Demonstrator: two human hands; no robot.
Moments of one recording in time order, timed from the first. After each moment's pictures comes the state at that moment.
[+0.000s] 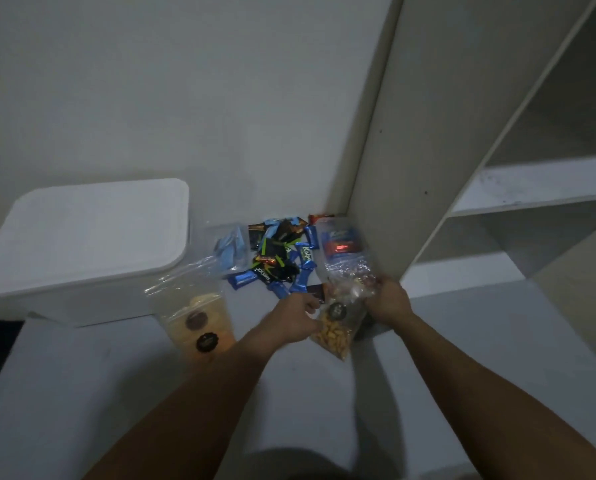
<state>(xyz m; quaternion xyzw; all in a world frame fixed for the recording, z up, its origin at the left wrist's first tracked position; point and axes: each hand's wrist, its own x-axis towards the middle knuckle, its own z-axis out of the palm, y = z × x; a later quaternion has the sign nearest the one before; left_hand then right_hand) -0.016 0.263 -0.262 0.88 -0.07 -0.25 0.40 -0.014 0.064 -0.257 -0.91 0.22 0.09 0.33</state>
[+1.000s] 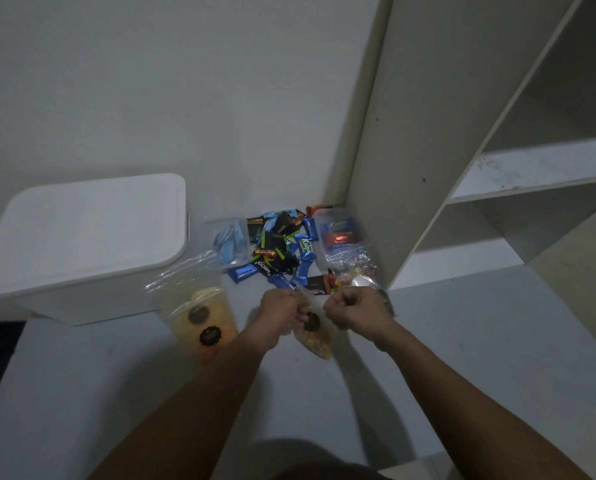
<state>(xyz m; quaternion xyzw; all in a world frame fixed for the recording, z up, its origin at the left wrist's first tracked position) -0.027 0.275 -0.250 0.72 0.20 -0.24 0.62 -0.059 0.116 -0.234 -0.82 0.10 0.14 0.54</state>
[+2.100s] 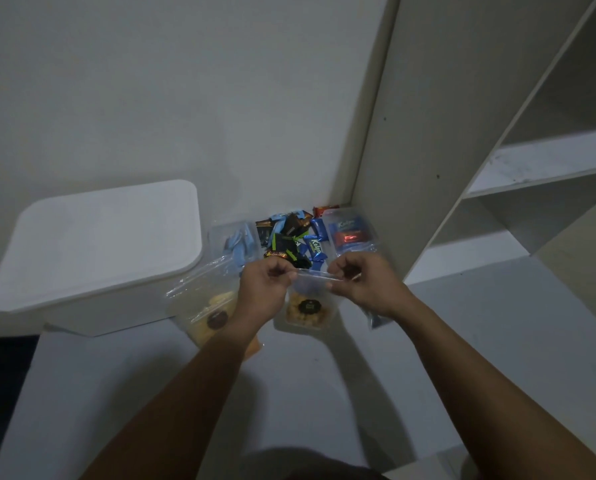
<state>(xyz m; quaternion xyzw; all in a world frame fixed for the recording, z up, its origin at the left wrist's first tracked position) -0.017 0.331 -0.205 0.83 0.00 -0.02 0.56 -0.038 0.140 -0.188 -0.89 -0.01 0.06 0.45</state>
